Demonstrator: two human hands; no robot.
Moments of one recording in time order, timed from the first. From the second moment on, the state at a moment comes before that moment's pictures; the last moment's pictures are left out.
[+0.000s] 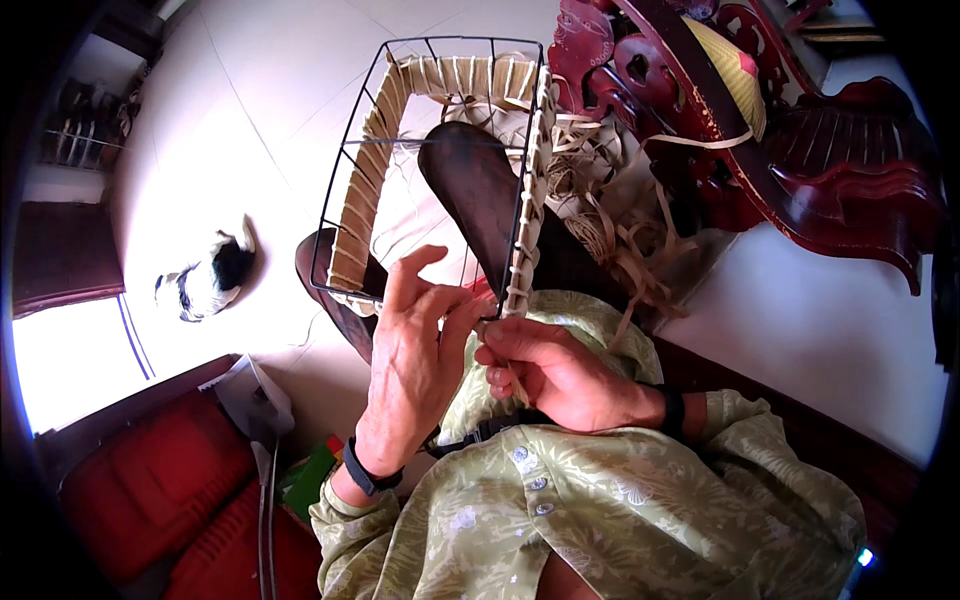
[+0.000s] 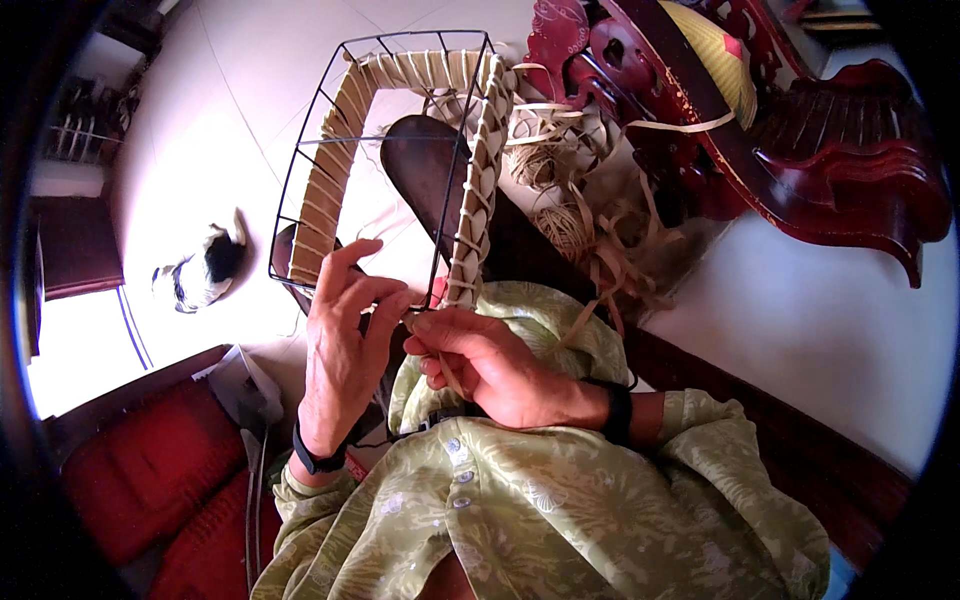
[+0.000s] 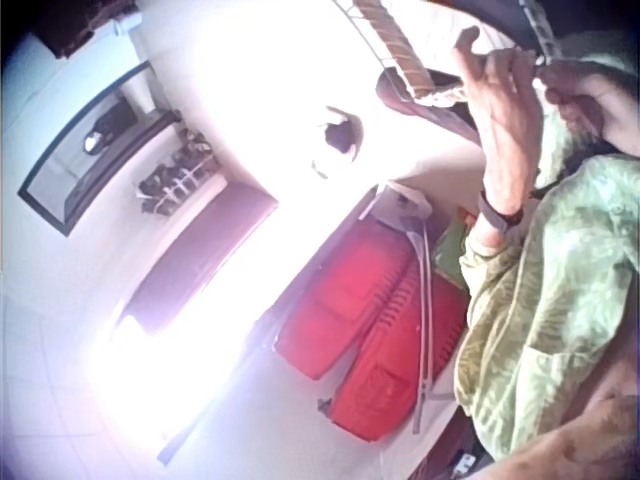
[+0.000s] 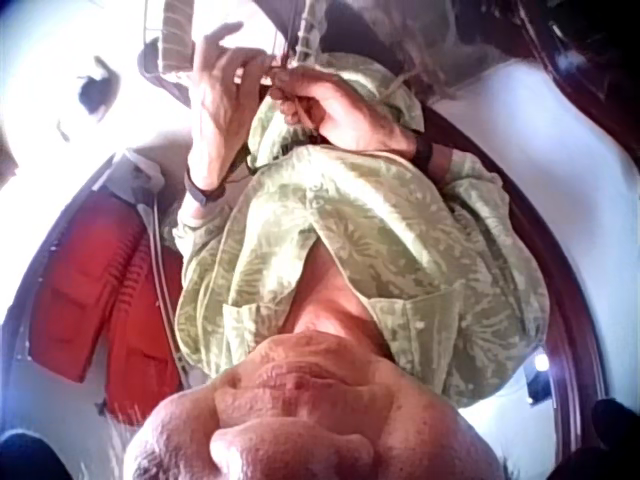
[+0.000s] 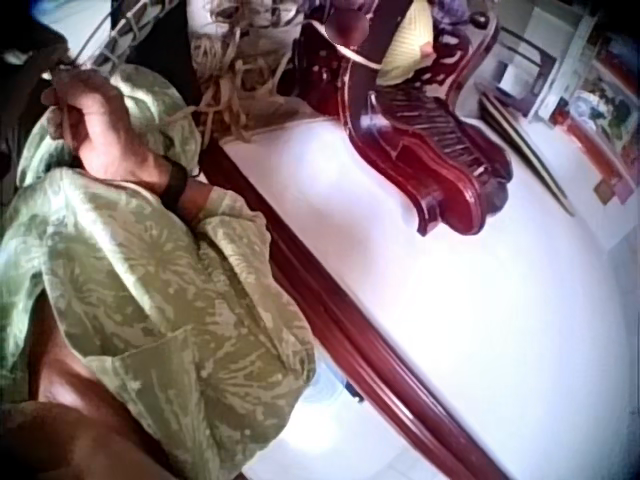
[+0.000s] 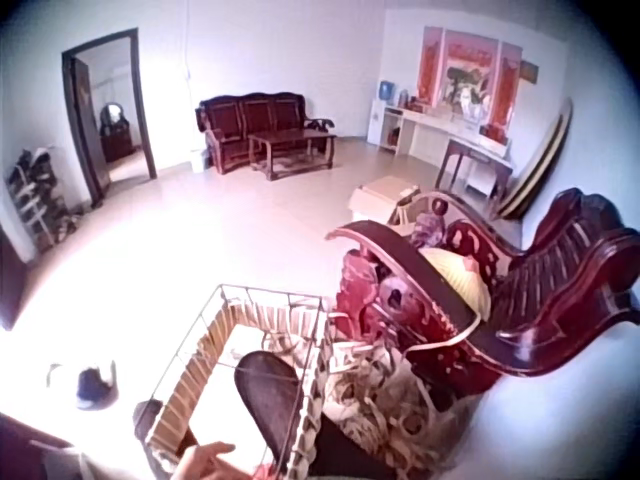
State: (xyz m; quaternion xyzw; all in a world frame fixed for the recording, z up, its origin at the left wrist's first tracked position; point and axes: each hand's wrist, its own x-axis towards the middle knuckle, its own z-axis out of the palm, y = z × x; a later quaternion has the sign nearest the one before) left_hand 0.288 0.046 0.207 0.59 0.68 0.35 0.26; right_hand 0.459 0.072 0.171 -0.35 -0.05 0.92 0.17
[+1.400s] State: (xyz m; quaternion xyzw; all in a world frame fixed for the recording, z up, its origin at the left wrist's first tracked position) left_hand 0.267 0.058 0.190 0.69 0.63 0.31 0.19; right_hand 0.435 0.133 0.192 -0.27 -0.83 0.36 0.33
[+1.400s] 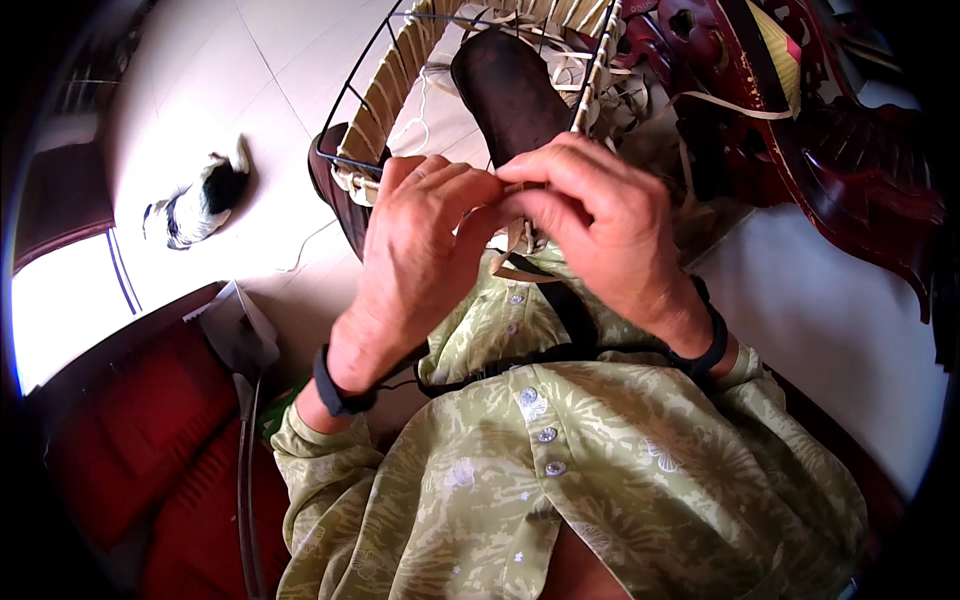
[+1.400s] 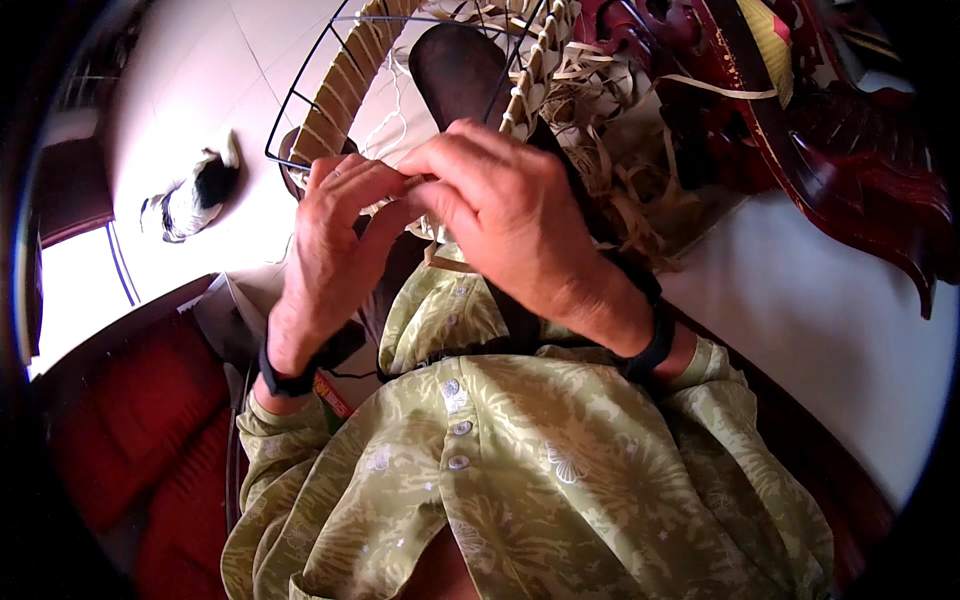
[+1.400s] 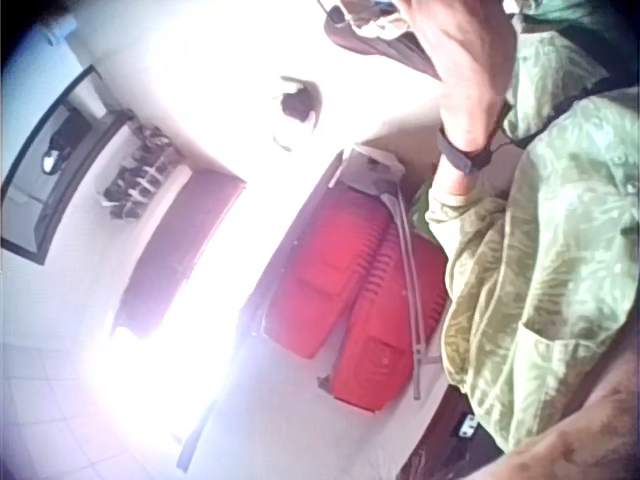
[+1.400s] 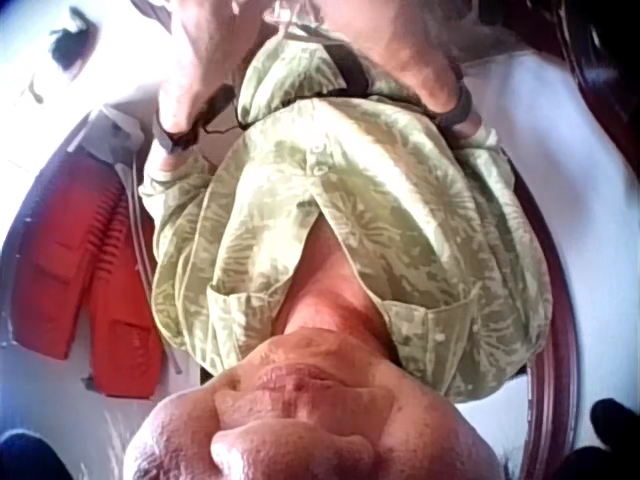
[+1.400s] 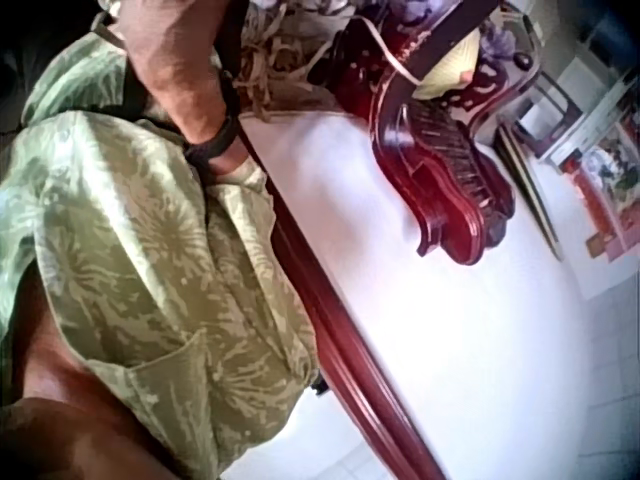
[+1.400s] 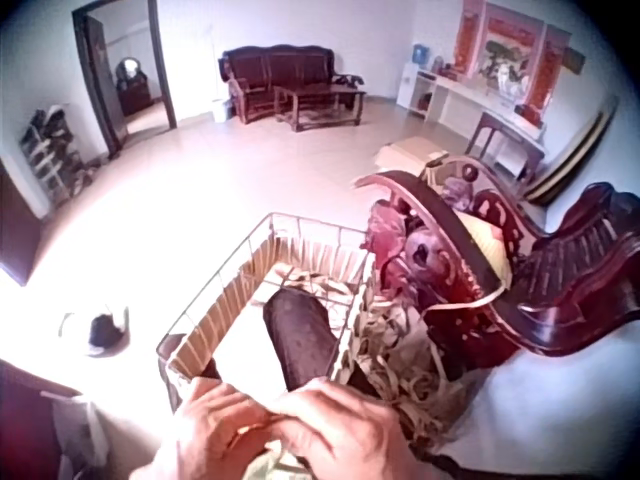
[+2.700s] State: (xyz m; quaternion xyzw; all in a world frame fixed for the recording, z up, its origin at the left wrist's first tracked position) left_hand 0.235 0.079 0.200 0.66 0.55 0.23 0.45; right_hand 0.470 0.119 0.158 -0.17 -0.89 0.27 0.33
